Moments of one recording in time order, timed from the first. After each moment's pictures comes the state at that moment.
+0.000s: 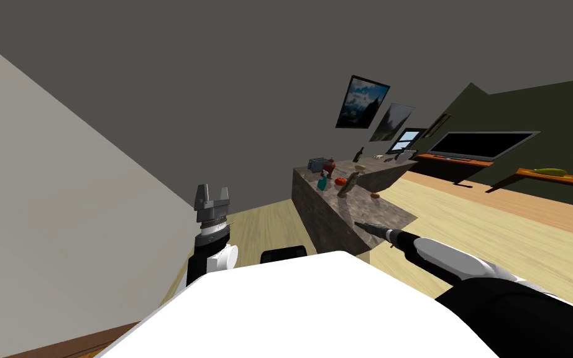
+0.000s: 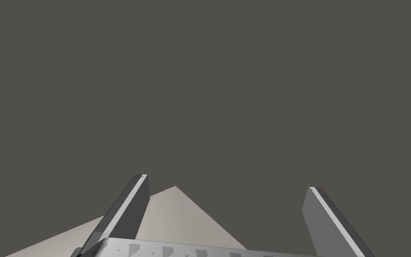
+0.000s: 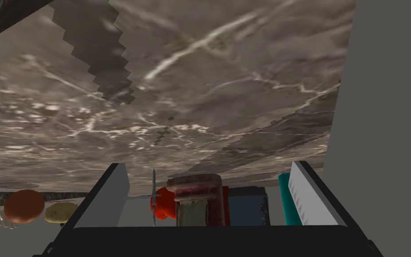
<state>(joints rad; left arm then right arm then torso) 0.52 0.00 -0.07 -2.21 0.03 -0.59 -0.02 0.81 -1.21 -0.08 -1.62 1.26 -0.18 -1.00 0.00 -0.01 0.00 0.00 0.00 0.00</state>
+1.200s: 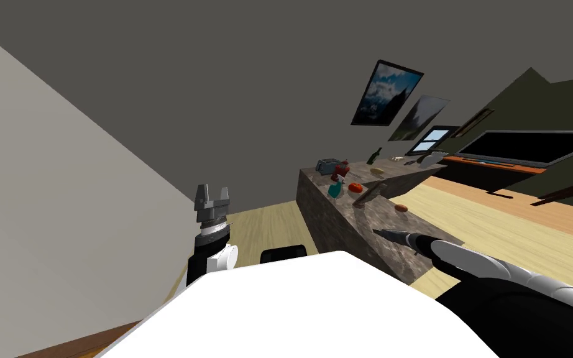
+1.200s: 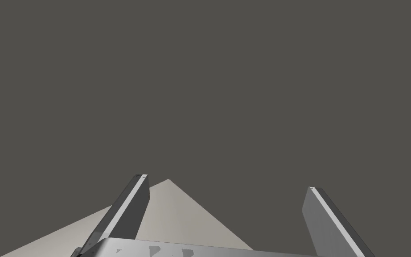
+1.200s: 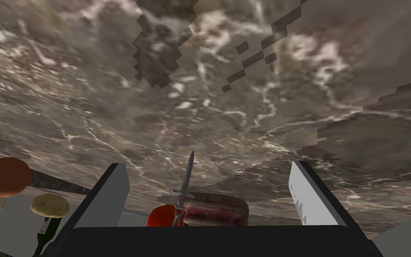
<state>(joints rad) 0.52 0.00 -0.07 -2.21 0.03 -0.59 -0.02 0.82 -1.35 0.00 -1.44 1.42 -0.16 -1.12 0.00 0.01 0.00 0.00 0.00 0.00</state>
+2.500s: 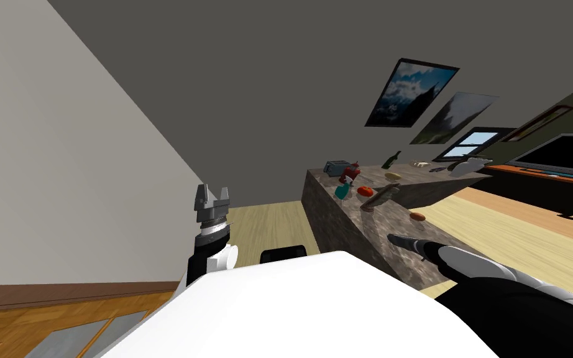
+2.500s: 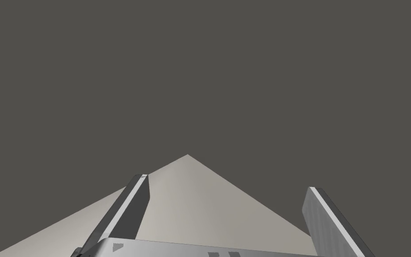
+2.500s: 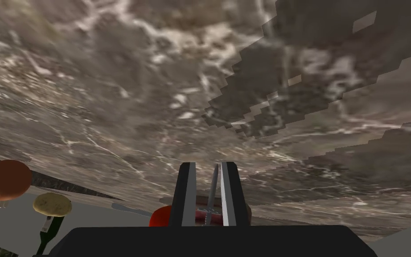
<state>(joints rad) 0.52 0.00 -0.07 -2.21 0.03 -0.59 -0.02 0.77 -1.29 0.02 -1.32 1.35 -0.17 -1.07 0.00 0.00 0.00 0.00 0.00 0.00</state>
